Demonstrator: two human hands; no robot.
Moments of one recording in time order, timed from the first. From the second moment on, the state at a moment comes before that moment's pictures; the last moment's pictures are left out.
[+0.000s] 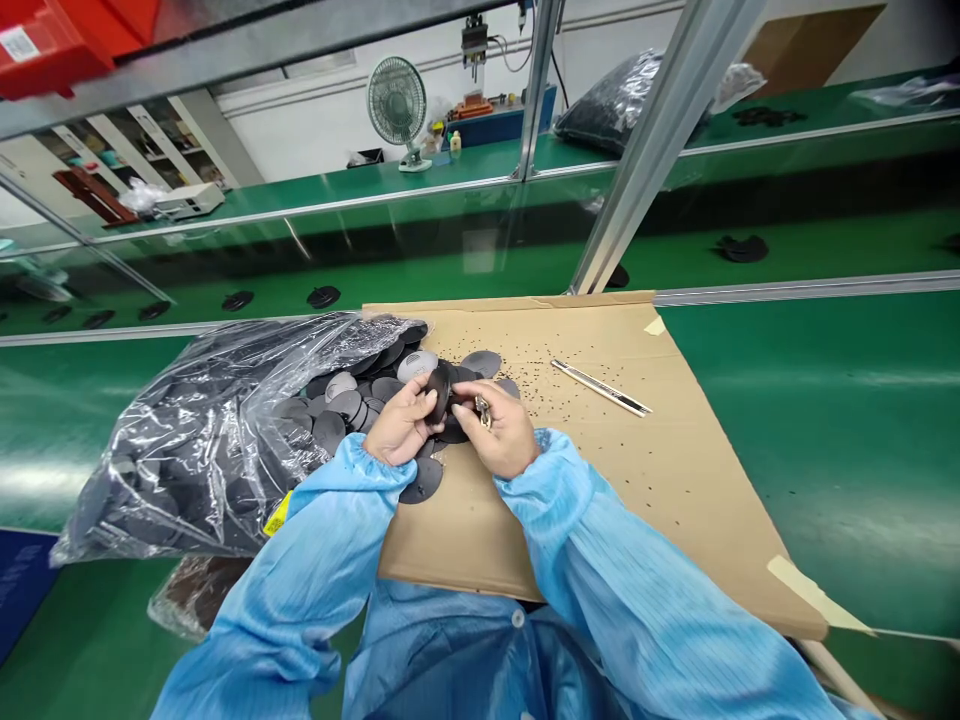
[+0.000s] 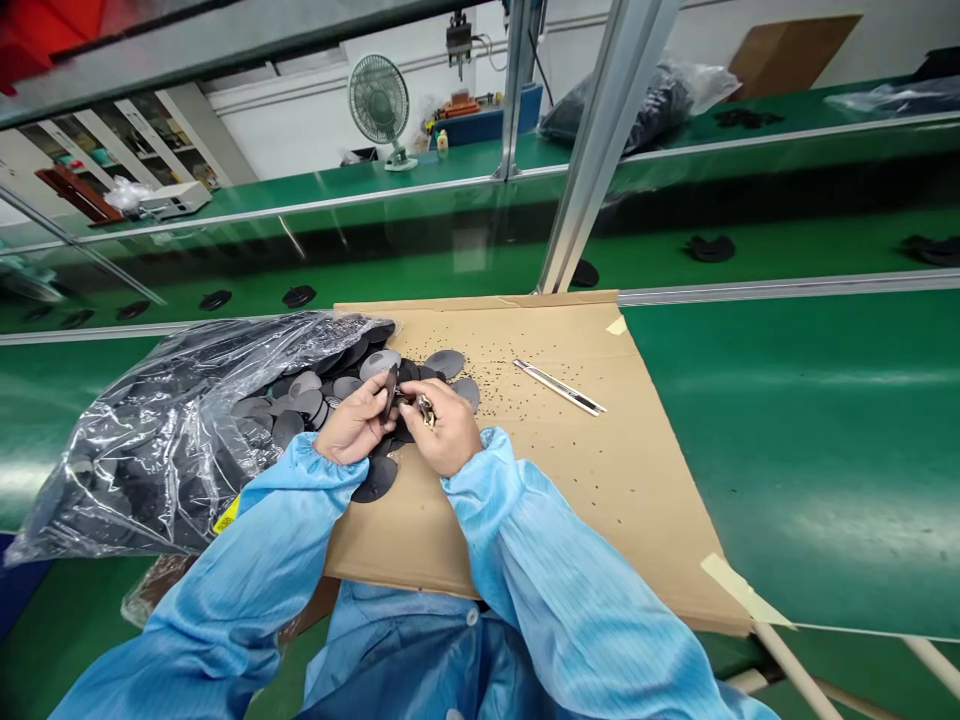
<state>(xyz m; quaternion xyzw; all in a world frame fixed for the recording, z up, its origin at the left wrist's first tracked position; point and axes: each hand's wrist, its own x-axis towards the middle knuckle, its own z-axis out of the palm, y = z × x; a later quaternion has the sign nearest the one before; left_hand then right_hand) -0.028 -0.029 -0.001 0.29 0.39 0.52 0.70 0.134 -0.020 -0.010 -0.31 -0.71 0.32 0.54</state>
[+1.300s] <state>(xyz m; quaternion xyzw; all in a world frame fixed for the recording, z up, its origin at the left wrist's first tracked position) -0.033 -0.033 -0.017 0.66 0.41 0.61 0.18 0.134 -0.009 -0.009 -0.36 -0.40 0.69 0.49</state>
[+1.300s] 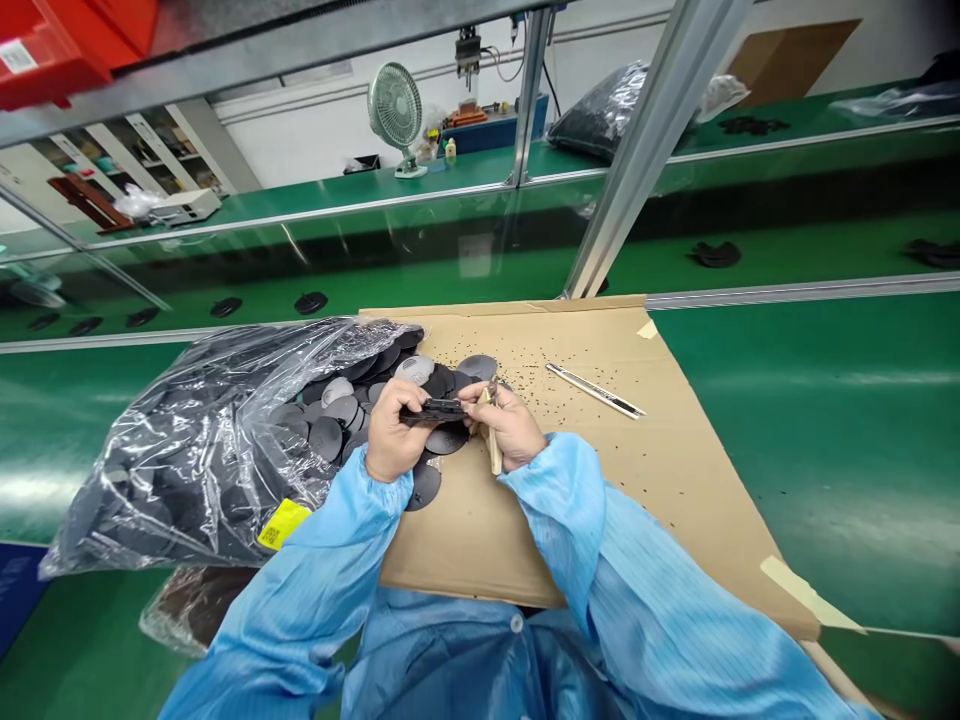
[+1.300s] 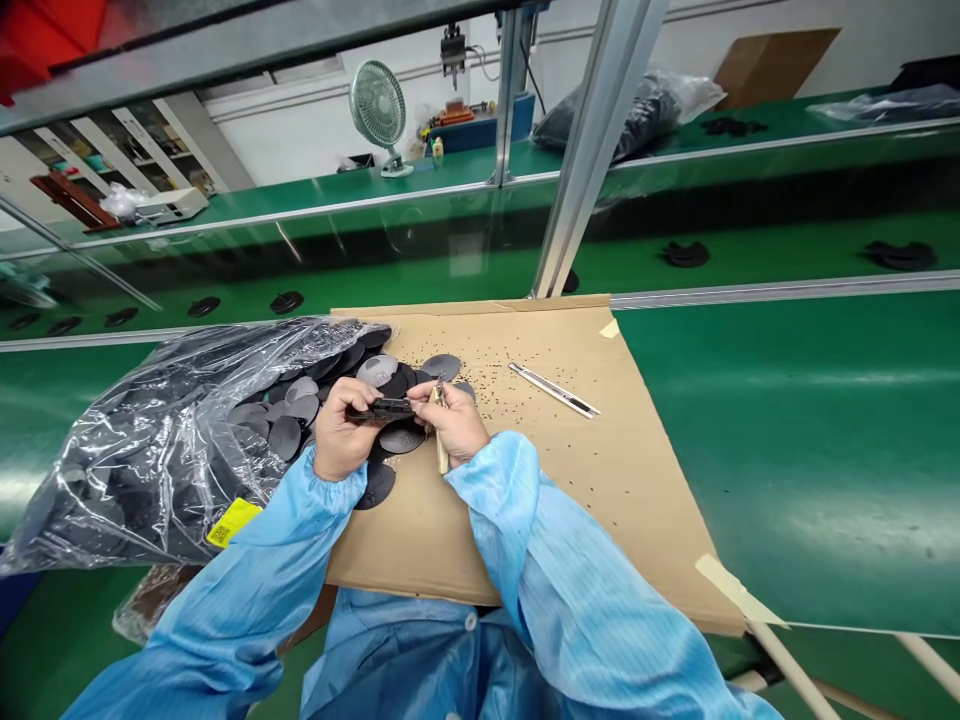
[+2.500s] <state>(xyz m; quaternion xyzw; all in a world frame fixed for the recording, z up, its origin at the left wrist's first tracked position) -0.030 0.113 0.074 0.74 0.64 0.20 0.02 0.140 0.000 -0.023 -0.48 -0.48 0.34 0.65</state>
